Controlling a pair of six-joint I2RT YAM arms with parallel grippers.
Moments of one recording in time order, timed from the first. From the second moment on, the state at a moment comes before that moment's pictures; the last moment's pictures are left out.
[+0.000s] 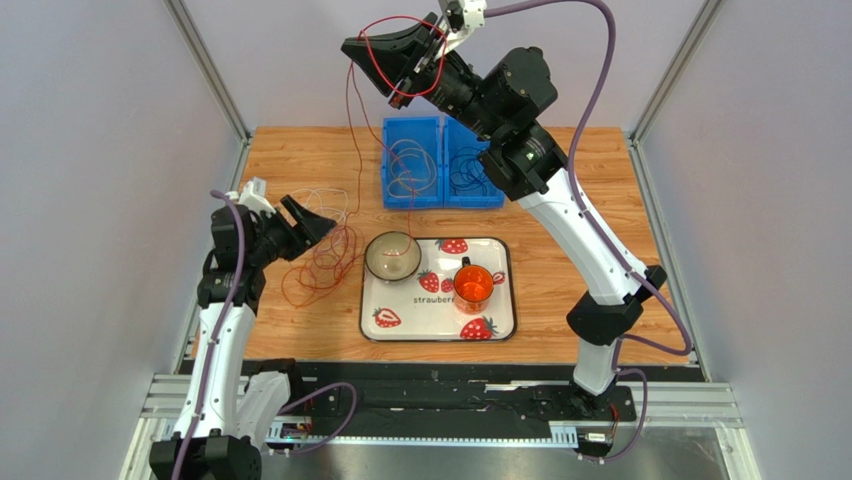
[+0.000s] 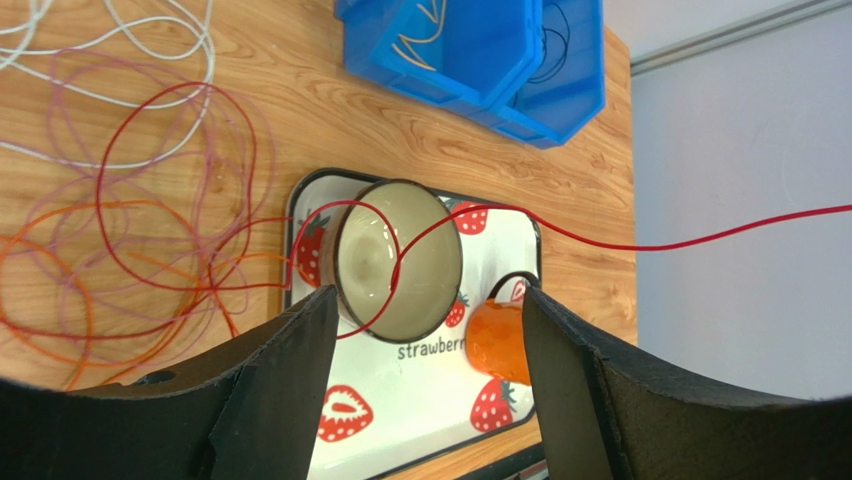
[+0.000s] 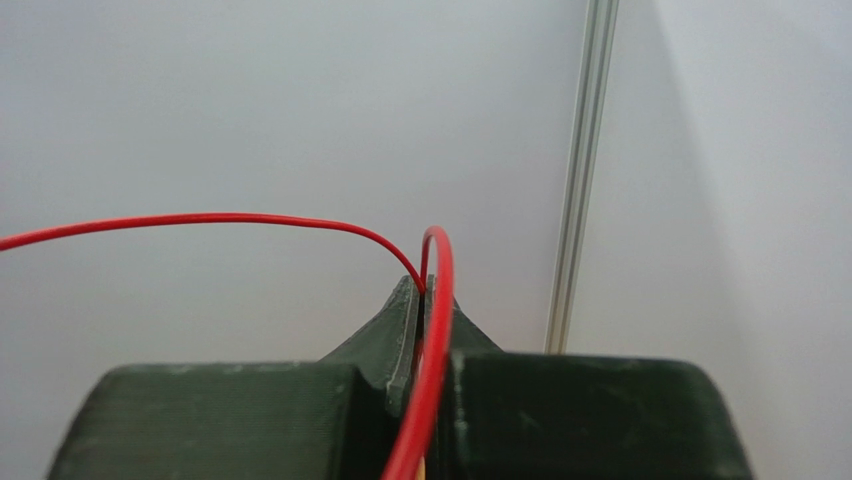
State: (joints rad) left arm 0.10 0.82 0.79 -0.41 0.49 -0.65; right arm 0.83 1.85 2.40 0.00 -0.33 0.19
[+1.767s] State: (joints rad) left arm -0.08 0.53 0.92 -0.81 0.12 -0.45; right arm 0.77 1.88 2.35 0.04 -0.16 -0.14
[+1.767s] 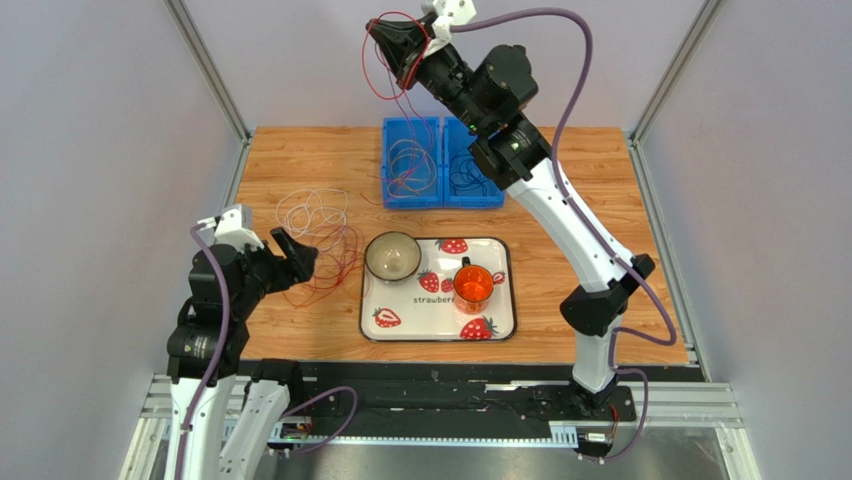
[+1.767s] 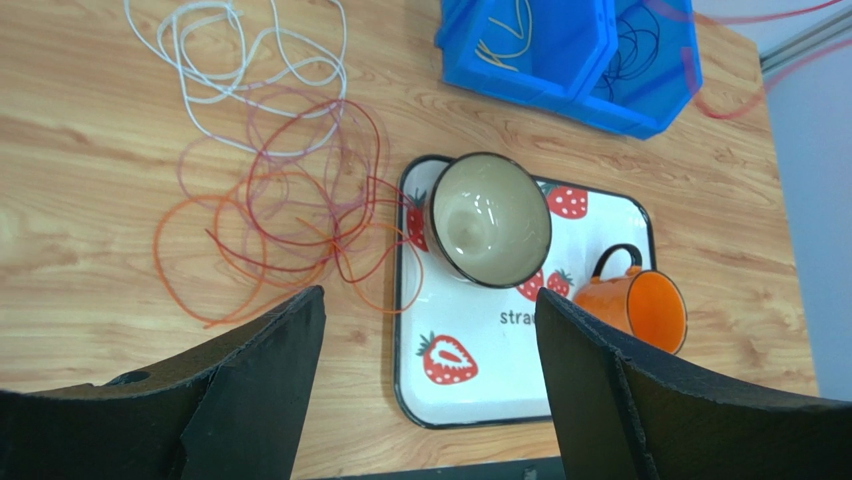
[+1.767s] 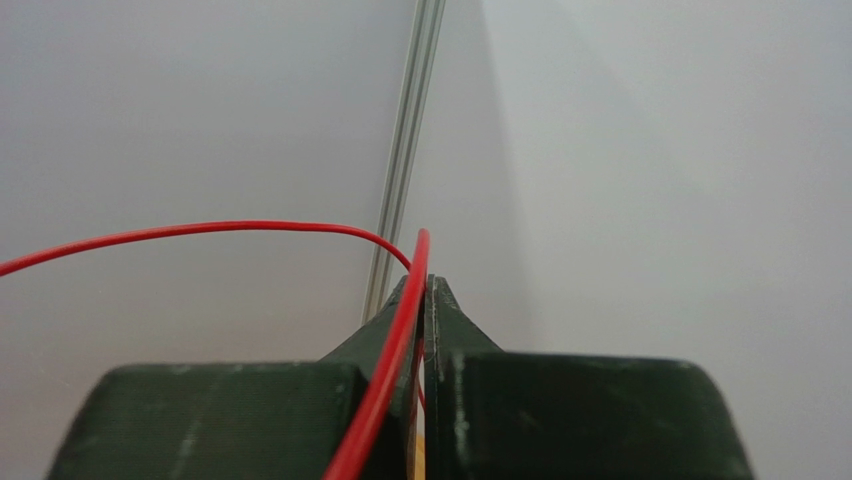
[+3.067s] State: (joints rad) left arm -0.08 0.55 0.94 -0.83 0.07 -0.34; right arm 0.50 2.38 2.50 0.26 -0.30 0.02
